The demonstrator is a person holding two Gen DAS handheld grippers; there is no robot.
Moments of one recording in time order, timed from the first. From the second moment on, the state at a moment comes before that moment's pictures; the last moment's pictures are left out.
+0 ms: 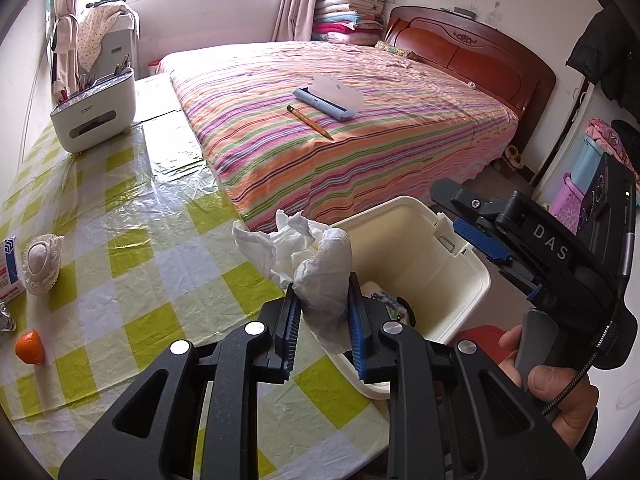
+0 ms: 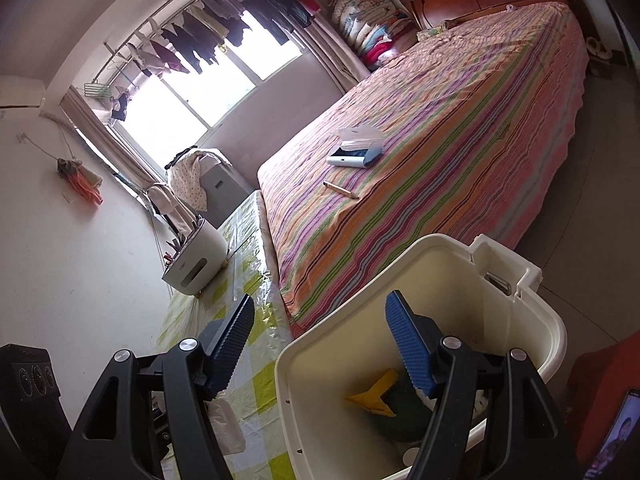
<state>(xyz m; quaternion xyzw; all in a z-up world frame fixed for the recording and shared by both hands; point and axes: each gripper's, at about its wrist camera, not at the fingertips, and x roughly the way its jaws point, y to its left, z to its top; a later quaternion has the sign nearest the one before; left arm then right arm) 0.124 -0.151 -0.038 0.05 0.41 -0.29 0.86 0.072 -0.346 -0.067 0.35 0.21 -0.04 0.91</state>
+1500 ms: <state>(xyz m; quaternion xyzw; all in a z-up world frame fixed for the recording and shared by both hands) 0.150 -0.056 -0.006 0.05 0.40 -0.22 0.89 0.072 -0.342 -0.058 0.36 0.18 -0.03 0.91</state>
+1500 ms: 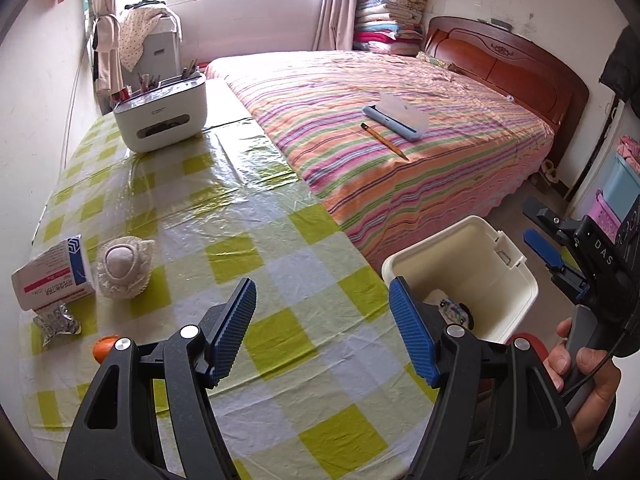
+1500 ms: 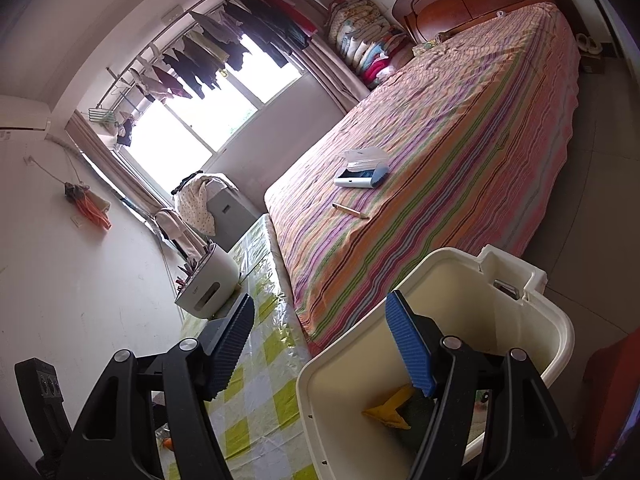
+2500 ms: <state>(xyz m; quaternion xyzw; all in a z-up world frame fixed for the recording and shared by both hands) 0.250 0.321 -0.003 -0.19 0.40 0.03 0.89 0.116 -0.229 -0.052 0.28 0.24 0.05 0.93</state>
